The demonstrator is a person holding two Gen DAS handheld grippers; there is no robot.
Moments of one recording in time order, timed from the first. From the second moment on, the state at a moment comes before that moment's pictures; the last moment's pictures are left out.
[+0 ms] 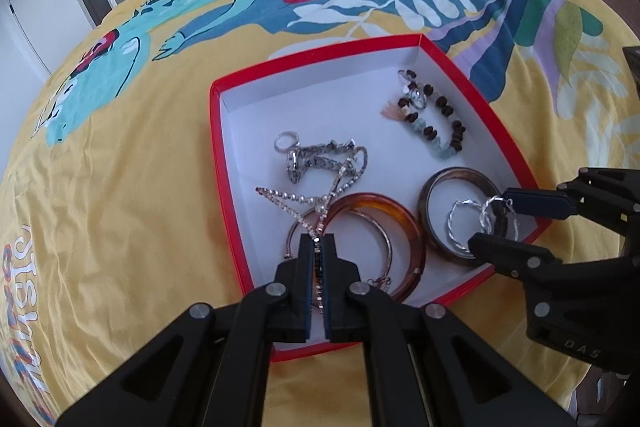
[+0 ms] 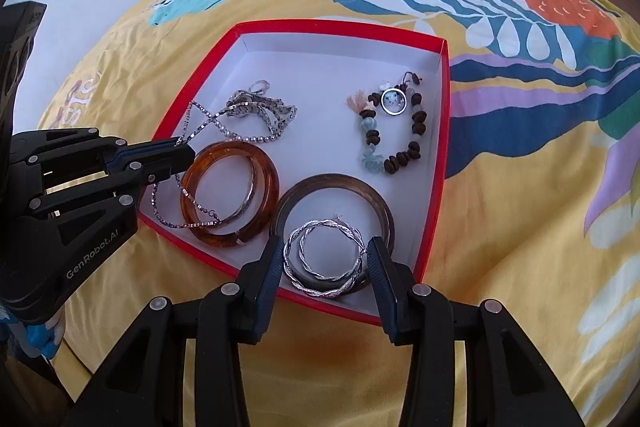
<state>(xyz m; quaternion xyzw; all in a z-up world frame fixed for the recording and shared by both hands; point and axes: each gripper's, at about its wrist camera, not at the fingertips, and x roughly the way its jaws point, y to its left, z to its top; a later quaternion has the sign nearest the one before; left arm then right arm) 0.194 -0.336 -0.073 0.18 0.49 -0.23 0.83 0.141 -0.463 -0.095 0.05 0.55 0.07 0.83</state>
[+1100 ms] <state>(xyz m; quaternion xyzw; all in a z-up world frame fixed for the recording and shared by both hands) 0.247 -0.340 -0.079 0.13 0.49 -0.23 0.83 0.203 -0.459 -0.097 0.06 0.53 0.05 0.84</state>
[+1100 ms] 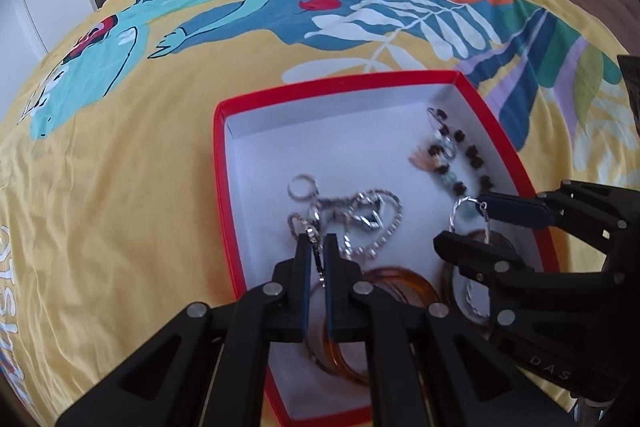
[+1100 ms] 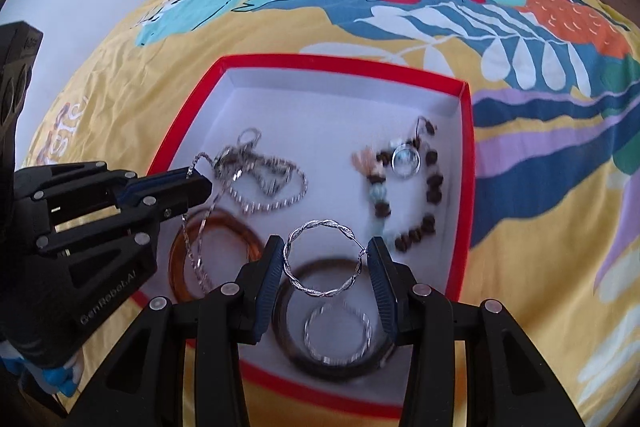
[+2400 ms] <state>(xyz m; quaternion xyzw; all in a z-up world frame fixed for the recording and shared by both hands) 0.180 -0.306 0.031 0.11 0.41 -0.22 0.88 0.130 -0.458 0.008 0.08 0.46 -0.03 0.89</state>
